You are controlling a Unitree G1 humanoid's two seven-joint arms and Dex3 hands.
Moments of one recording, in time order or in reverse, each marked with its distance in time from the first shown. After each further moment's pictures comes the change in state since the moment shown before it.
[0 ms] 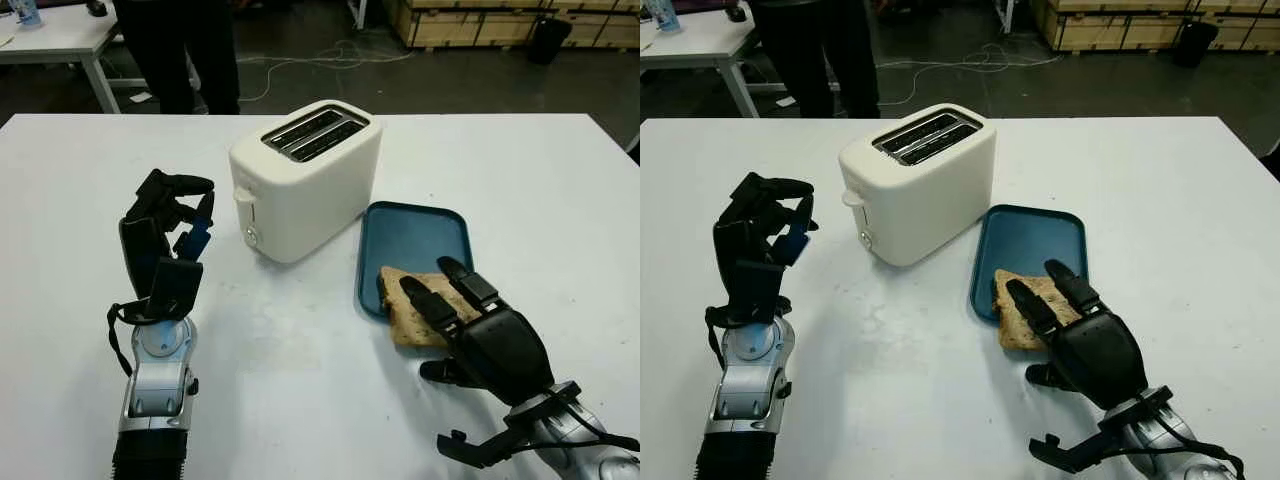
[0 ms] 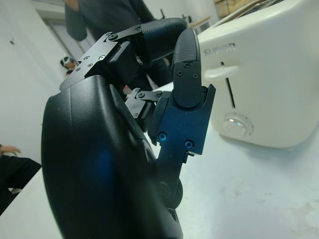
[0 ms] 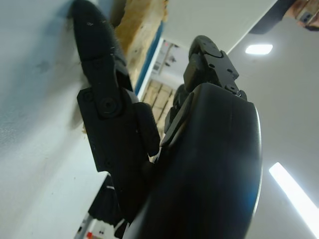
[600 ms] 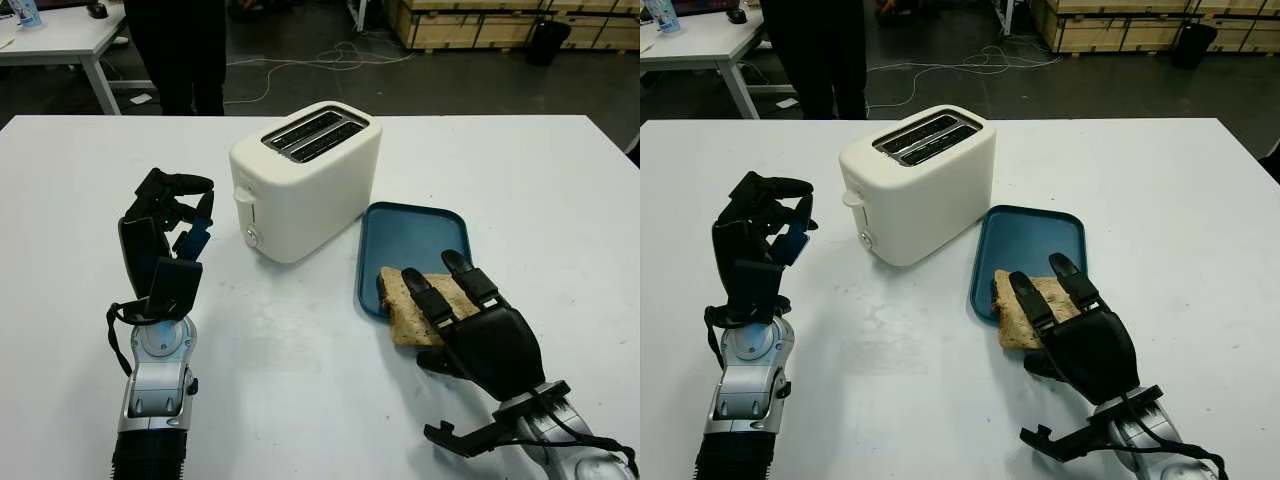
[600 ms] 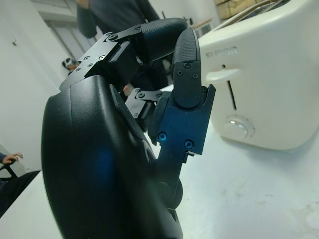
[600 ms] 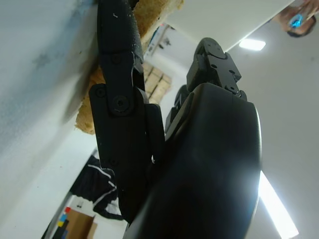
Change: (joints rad) left arm 0.000 0.001 0.003 -0.004 0.000 -0.003 0.001; right arm -0.034 -0.014 0.143 0.021 -0.168 0.236 -0.062
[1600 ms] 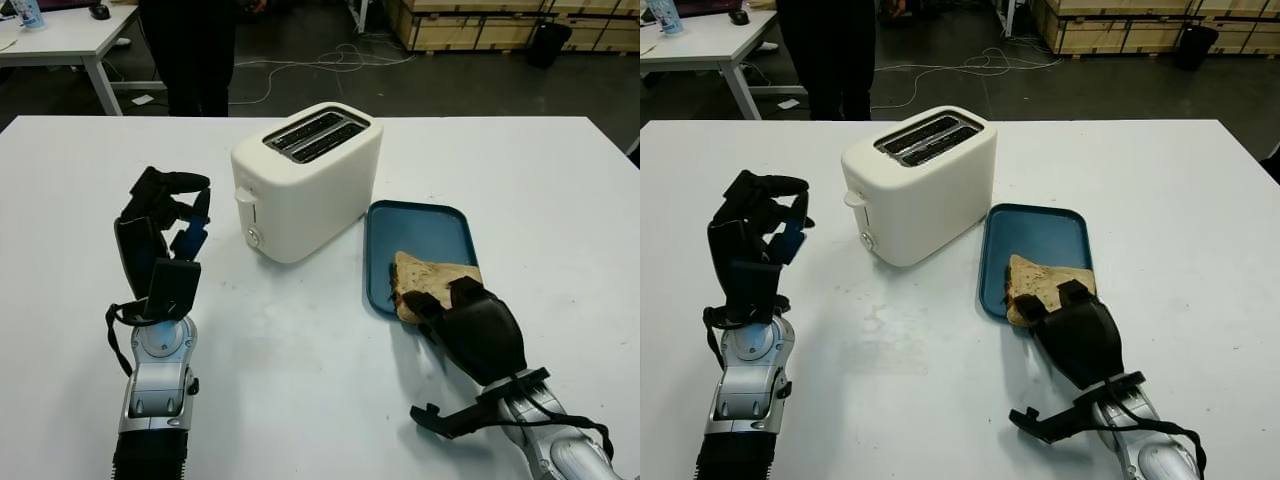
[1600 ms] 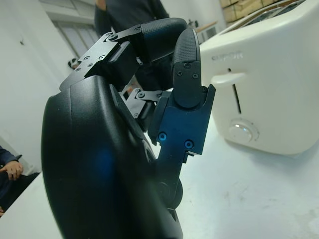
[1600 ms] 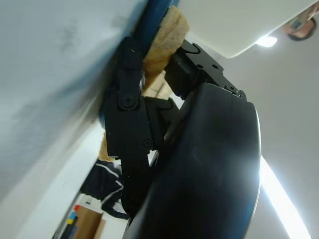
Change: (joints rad) left arm 0.000 -0.005 0.000 -0.005 0.002 -0.013 0.024; right arm -0.081 -0.055 0.120 0.076 0.150 0.049 -0.009
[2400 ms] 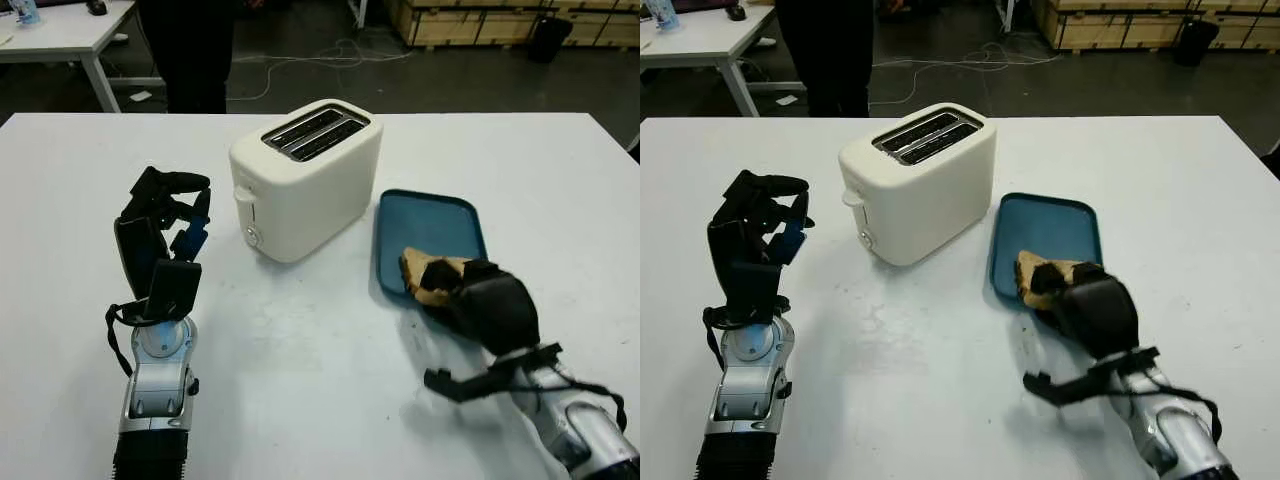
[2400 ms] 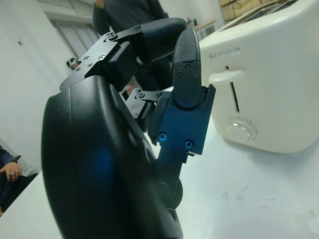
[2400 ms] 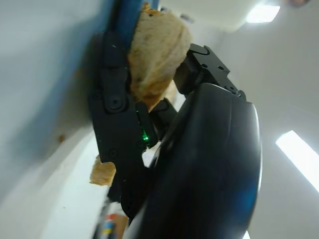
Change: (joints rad) left arm 0.002 -0.003 -0.001 0.000 0.005 -0.005 0.000; right arm -0.194 0.026 -0.145 0.180 0.328 -0.135 -0.032
